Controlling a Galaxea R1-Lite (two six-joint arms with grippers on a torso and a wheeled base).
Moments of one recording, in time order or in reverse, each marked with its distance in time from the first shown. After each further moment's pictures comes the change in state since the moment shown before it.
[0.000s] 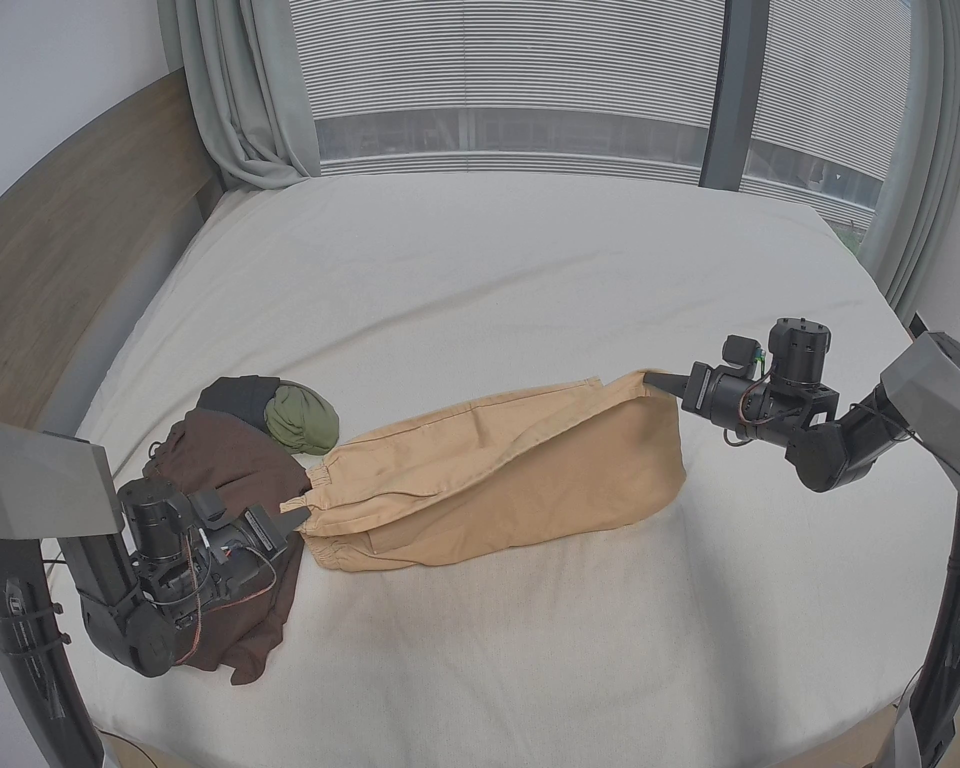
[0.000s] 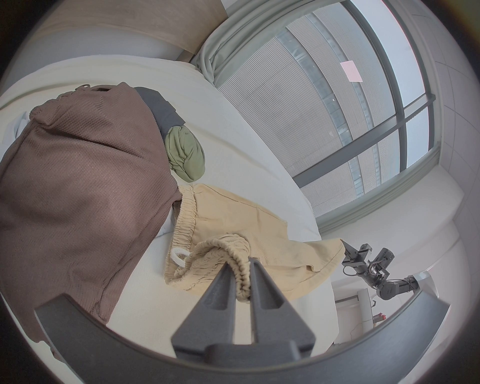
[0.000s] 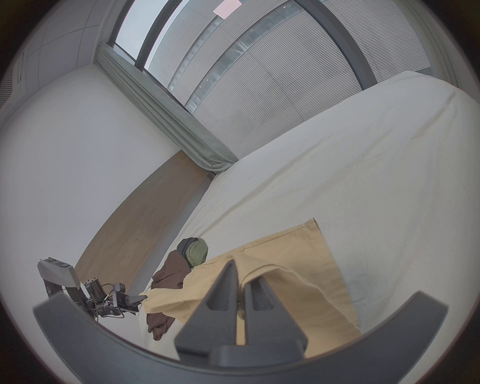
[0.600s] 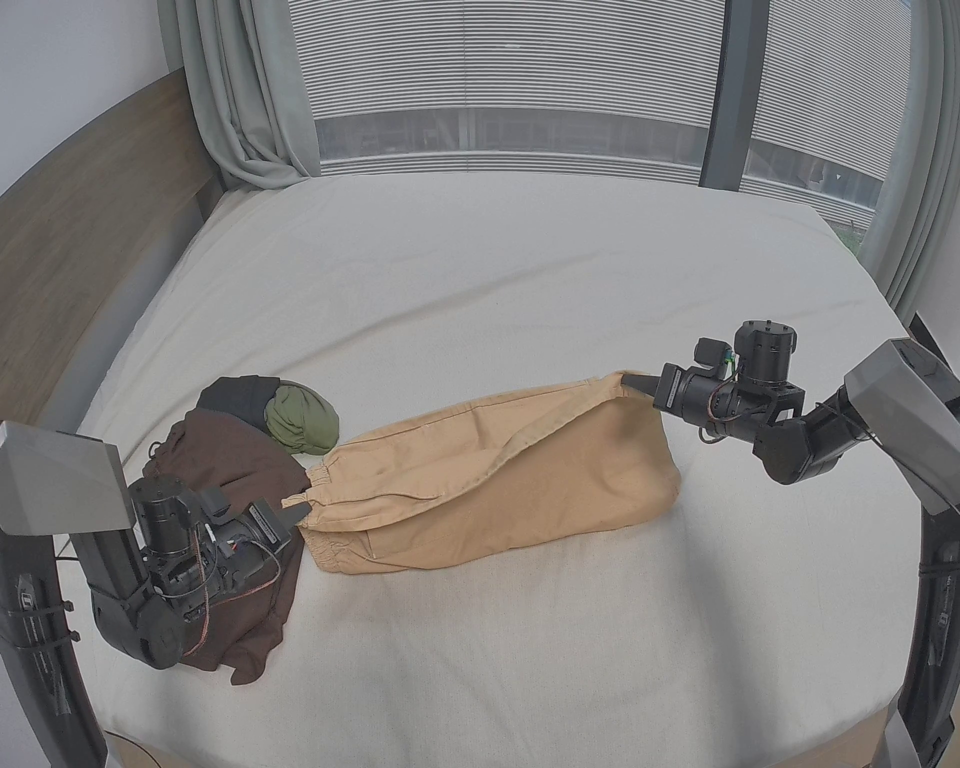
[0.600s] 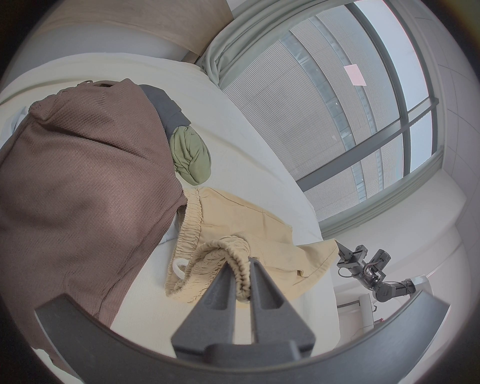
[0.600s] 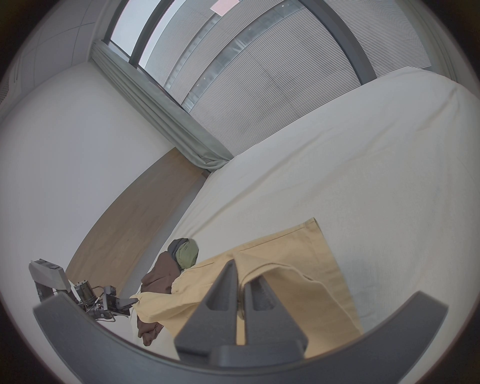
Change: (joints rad) left arm 0.010 0.052 -0.057 0.000 0.015 -0.016; right arm 0.027 0.135 -0.185 0.065 -0.040 0.000
